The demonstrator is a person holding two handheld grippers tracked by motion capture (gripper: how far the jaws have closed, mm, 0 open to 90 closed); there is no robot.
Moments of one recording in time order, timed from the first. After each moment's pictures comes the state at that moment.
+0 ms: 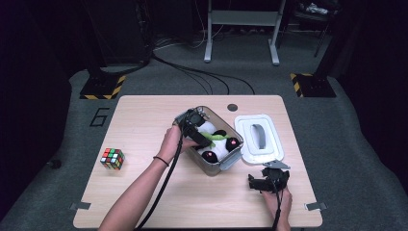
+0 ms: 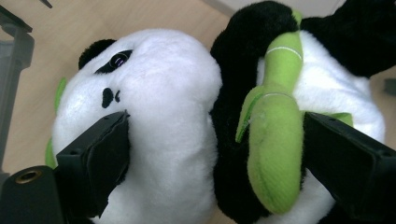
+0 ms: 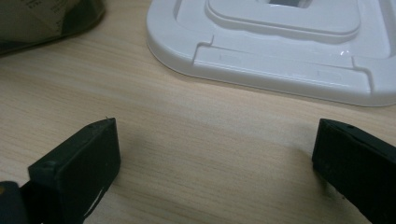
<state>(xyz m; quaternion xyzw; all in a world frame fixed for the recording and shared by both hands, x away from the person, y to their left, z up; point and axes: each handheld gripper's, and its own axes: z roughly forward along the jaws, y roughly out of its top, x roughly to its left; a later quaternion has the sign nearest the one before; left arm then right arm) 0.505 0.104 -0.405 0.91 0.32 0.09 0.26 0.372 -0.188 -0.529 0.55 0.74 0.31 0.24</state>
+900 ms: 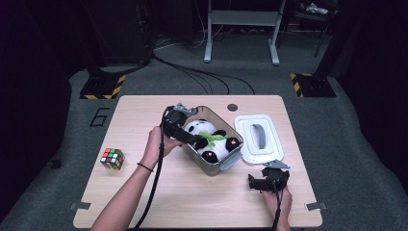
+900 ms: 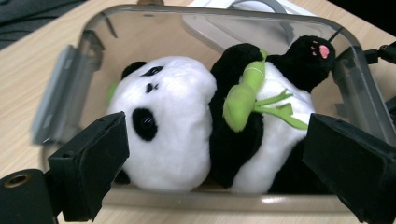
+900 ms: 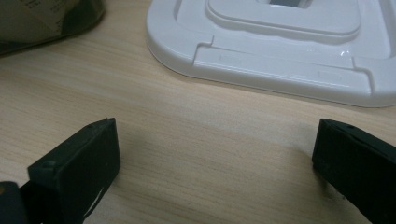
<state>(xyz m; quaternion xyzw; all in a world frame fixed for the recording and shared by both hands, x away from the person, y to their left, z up) 0.468 0.163 -0.360 0.86 0.33 0.12 0.36 0.373 -0.187 -0.529 0.55 0.74 0.31 0.24</state>
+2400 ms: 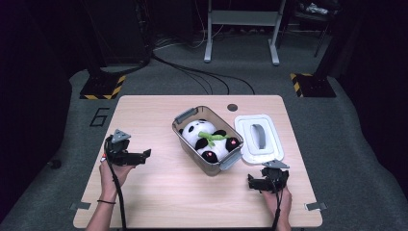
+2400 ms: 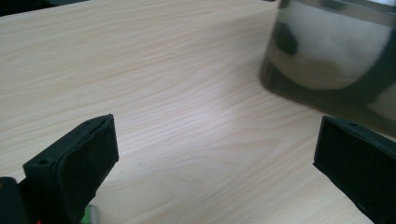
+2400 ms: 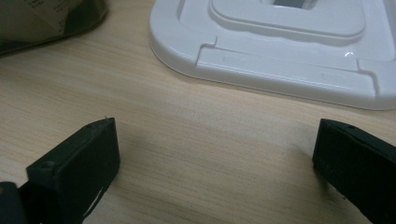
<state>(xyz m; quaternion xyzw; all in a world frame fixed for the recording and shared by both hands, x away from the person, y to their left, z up) 0.408 0.318 -0.432 0.75 0.49 0.22 0.39 0.373 -0.186 -0.529 0.55 0.74 0.31 0.23</state>
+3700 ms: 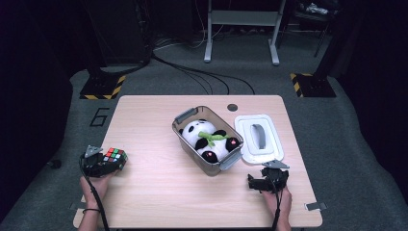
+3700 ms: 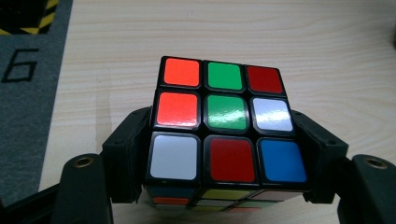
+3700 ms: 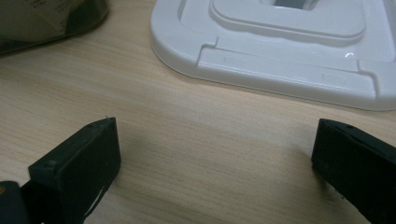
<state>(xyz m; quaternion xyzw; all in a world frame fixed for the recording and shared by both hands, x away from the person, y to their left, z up) 0.401 0.406 -0.510 0.68 0.58 0.24 0.38 0.373 -0.186 -0.529 0.55 0.74 0.31 0.23</state>
